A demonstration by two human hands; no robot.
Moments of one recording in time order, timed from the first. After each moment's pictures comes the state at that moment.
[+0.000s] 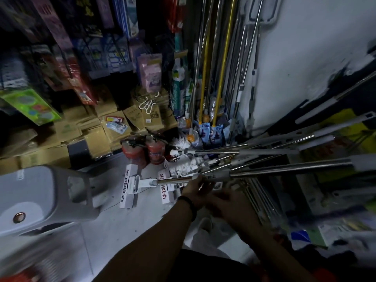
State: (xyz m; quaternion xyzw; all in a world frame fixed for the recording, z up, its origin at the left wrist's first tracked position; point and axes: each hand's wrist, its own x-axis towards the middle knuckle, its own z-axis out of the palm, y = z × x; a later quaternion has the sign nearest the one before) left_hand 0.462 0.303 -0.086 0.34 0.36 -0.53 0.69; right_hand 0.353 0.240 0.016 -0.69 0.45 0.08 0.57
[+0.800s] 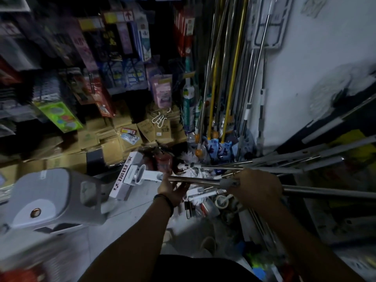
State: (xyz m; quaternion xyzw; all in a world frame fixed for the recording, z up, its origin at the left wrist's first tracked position) left_hand 0.505 0.326 -0.080 0.30 0.44 -0.38 0.75; right_hand 0.378 0.133 0.084 -0.95 0.26 0.14 -0.03
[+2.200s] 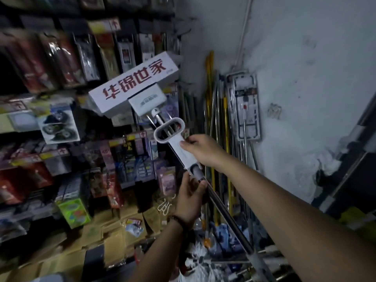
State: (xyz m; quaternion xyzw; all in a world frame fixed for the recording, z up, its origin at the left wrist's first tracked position) left_hand 0.574 0.241 0.178 0.60 -0.17 -0.17 0.77; right_hand 0.582 0.139 0.327 -0.88 0.07 -0.11 0.45
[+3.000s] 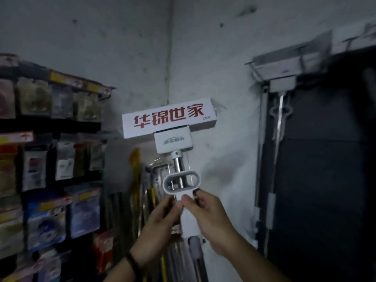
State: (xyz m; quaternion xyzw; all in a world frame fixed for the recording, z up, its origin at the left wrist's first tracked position) left_hand 0.589 0.155 0.428 0.48 -0.45 -0.26 0.70; right_hand 0.491 0.053 0.447 -0.72 0.12 -0.42 0.54
